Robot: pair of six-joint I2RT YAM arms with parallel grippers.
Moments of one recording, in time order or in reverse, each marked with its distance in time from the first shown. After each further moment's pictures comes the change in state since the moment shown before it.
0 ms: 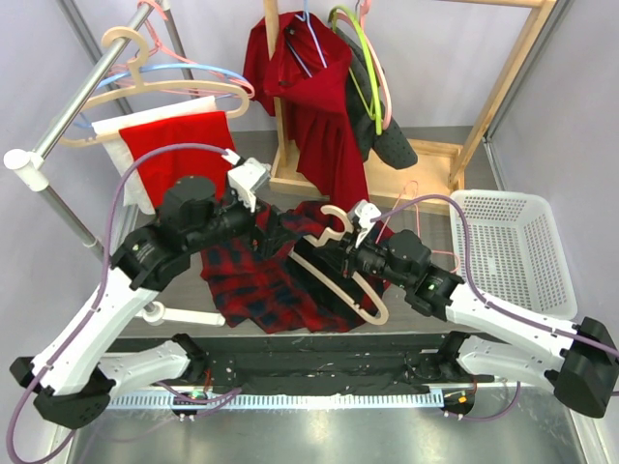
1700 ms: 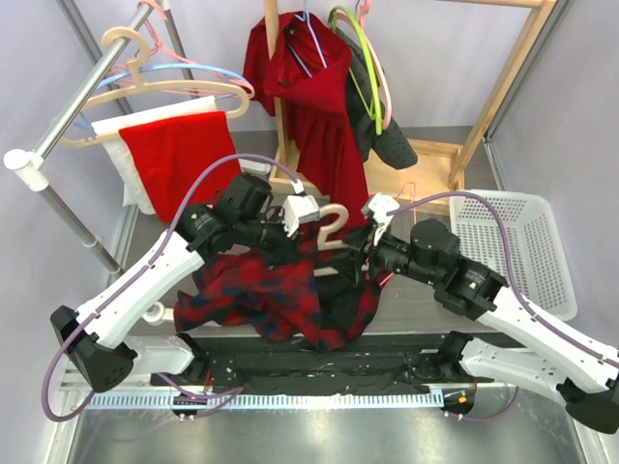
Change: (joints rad) left arm -0.017 0.260 0.035 -0.243 0.383 0.331; right arm -0.004 -0.132 0.260 -0.531 -0.099 -0.082
